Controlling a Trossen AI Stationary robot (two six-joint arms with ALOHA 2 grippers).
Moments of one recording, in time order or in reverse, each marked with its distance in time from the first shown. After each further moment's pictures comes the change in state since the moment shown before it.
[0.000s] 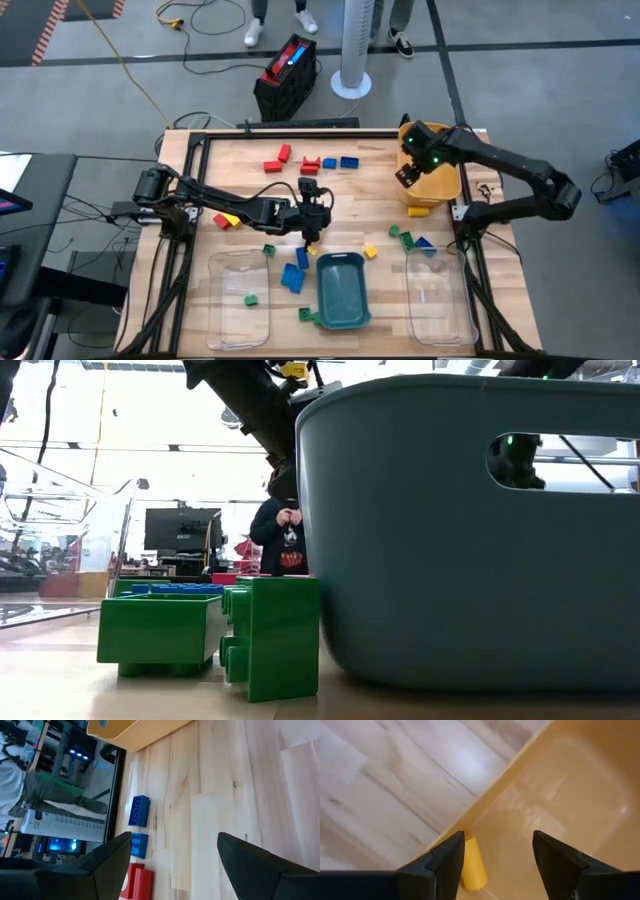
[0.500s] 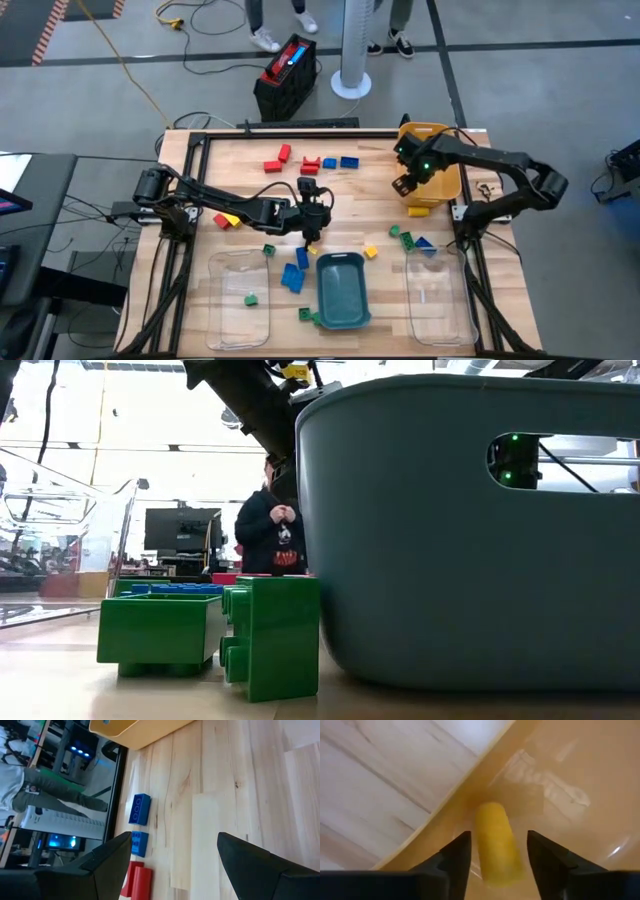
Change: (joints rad) left arm 0.000 0.000 0.000 0.000 -0.018 -0.021; right arm -0.036 0.155 -0.114 0.049 -0.067 0.059
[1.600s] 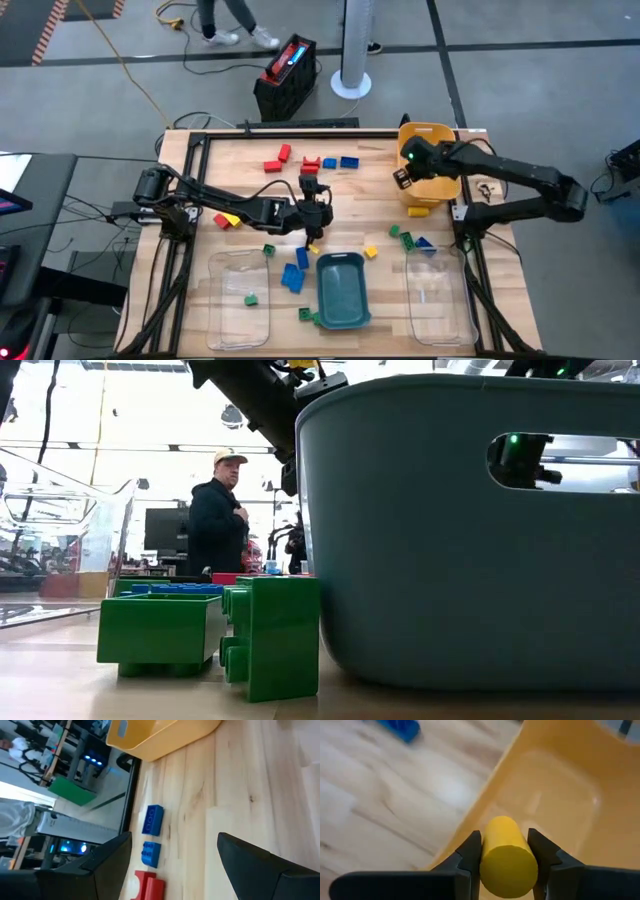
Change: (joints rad) left arm 0.002 0.000 0.000 0.081 -0.026 0.053; right arm 0.165 -0.206 0.032 -0.004 0.287 0.226
